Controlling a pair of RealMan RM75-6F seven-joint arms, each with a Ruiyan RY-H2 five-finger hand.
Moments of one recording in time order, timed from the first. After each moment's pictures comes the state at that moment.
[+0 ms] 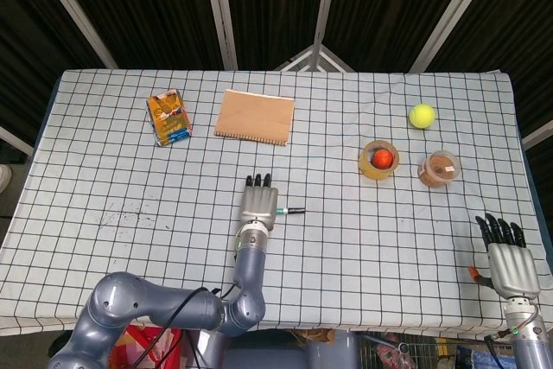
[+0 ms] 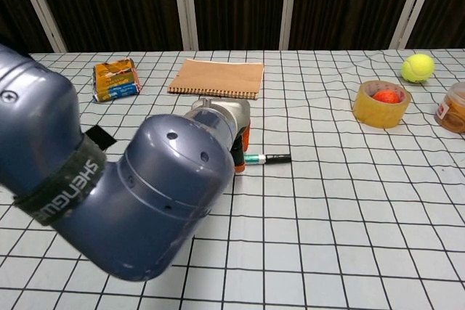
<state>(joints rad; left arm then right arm) -1.36 -2.10 -0.44 -1.21 0.10 1.28 1.05 0.12 -1.30 0.05 -1.33 -1.30 1.27 -0.12</state>
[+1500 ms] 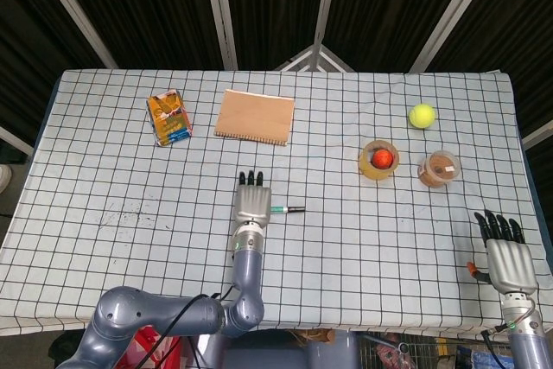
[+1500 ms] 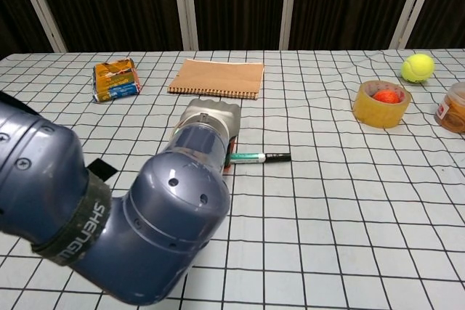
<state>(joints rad) -1.26 -2.19 -0.48 -1.11 0.28 1.29 1.19 0.14 -1.32 0.07 -1.30 -1.30 1.25 -0.11</state>
